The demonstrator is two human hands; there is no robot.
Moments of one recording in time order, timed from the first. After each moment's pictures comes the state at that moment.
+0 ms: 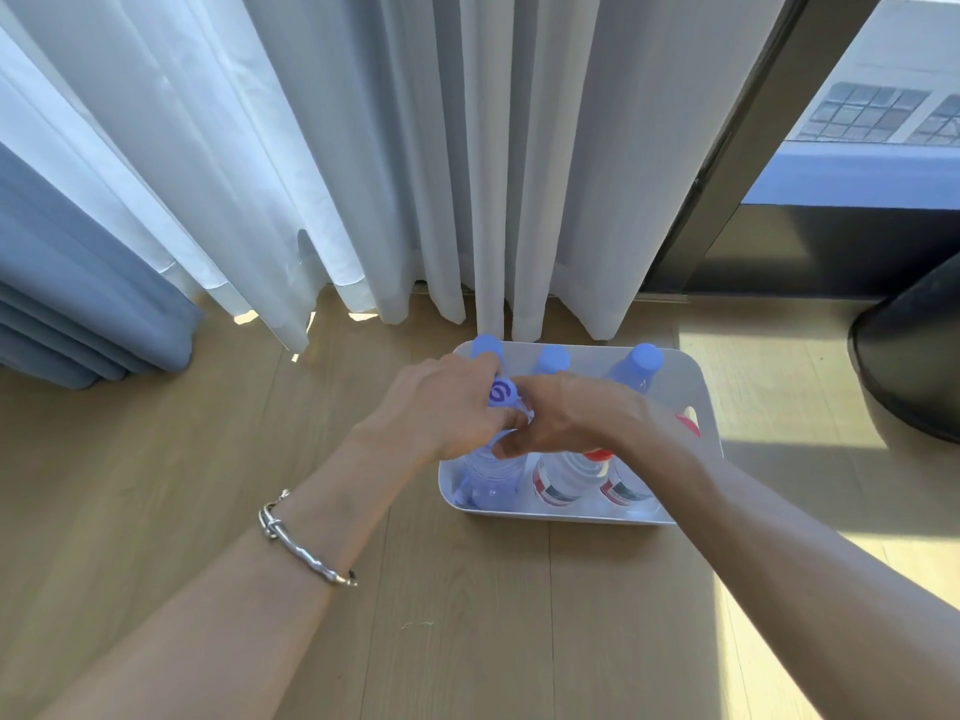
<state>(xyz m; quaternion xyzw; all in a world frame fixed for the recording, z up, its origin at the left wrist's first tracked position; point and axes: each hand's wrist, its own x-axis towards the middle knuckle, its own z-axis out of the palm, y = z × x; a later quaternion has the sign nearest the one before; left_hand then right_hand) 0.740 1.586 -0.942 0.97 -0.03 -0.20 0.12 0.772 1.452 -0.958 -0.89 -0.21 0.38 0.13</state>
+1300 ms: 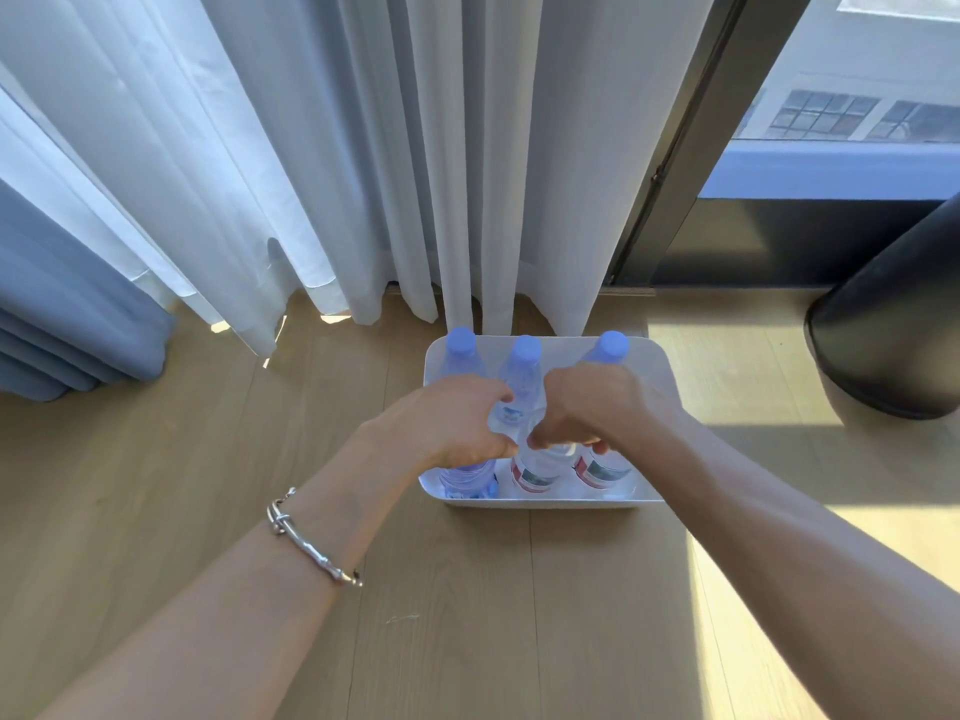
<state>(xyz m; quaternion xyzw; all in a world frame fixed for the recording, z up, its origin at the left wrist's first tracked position) 0.727 1.566 -0.946 0.93 -0.08 -0.32 0.19 0.755 1.431 -0.934 -0.92 -0.09 0.38 -0.02</state>
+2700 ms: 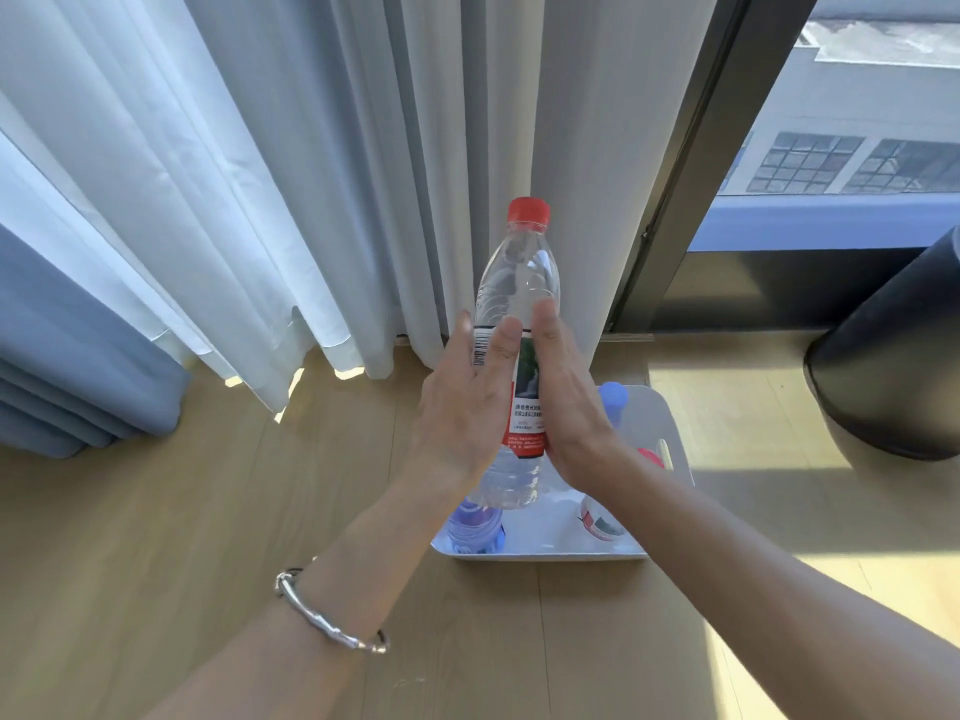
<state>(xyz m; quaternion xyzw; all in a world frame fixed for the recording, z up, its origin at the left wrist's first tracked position) 0.741 1.546 -0.921 0.80 0.10 0.00 0.59 0.758 1.455 -0.924 -0.62 0.02 0.11 0.77</state>
